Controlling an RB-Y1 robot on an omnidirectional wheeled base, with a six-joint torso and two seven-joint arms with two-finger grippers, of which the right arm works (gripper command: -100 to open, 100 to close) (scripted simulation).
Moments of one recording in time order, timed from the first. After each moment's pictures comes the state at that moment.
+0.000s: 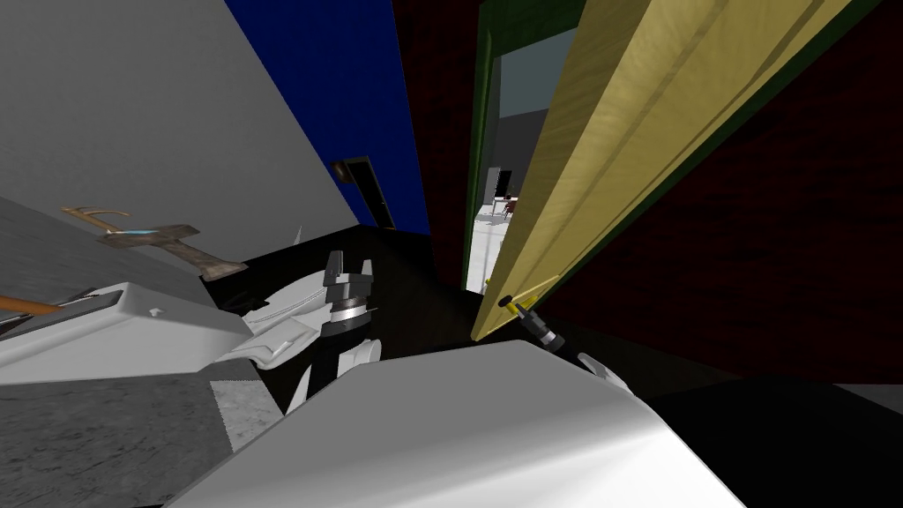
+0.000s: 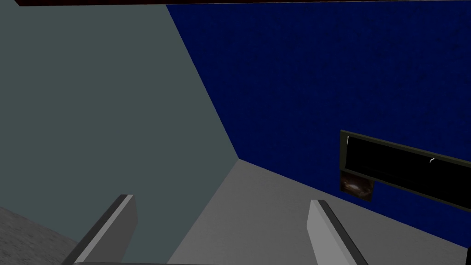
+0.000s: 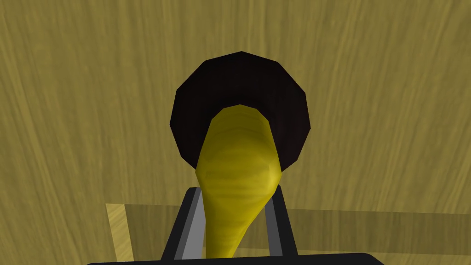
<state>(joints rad) 0.26 -0.67 0.25 -0.82 -0.03 -1.22 -0.44</state>
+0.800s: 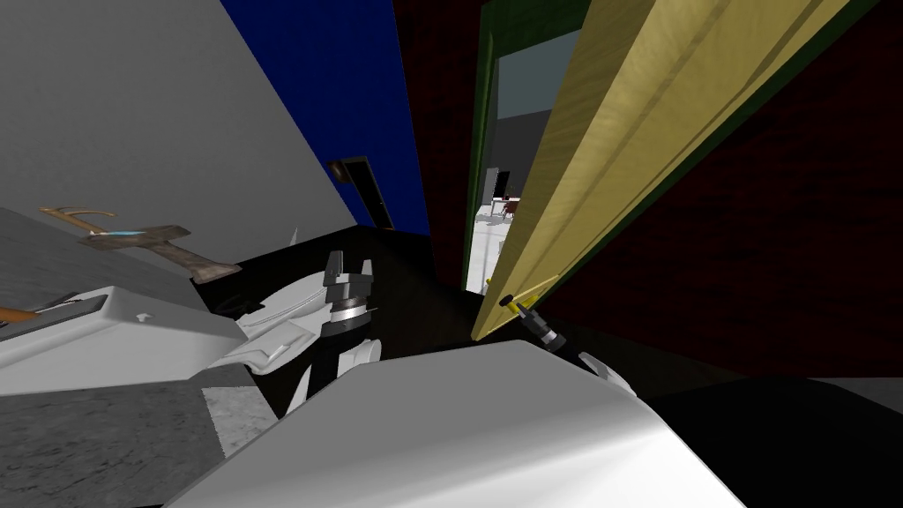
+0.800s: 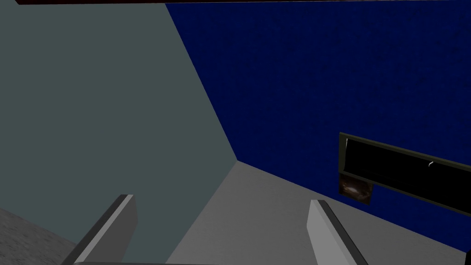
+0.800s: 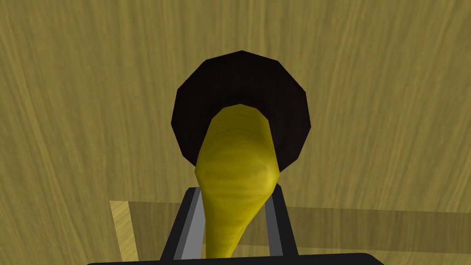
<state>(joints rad) 0.25 -0.68 0.25 -0.81 -0.04 -1.21 -0.46</state>
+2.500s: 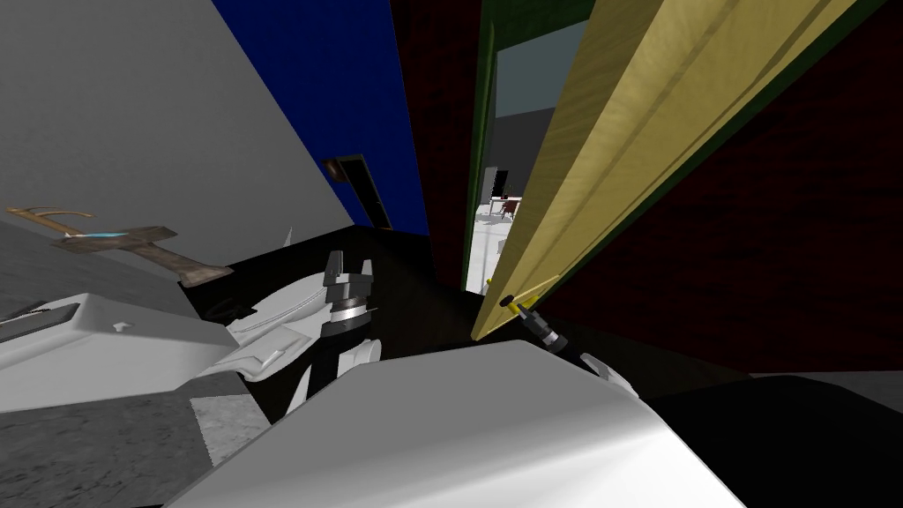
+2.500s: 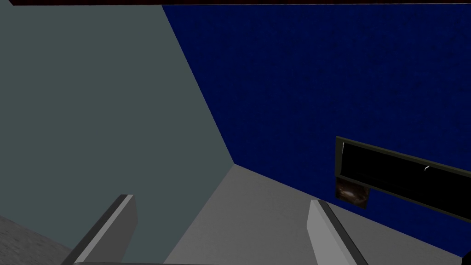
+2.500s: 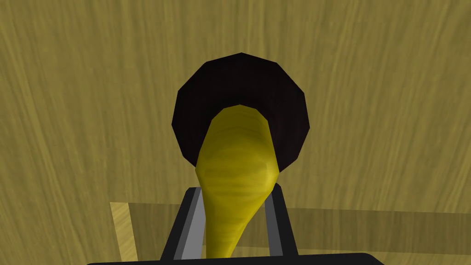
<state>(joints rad) 0.25 -0.69 0.26 -0.78 -0.03 -1.25 -0.46</state>
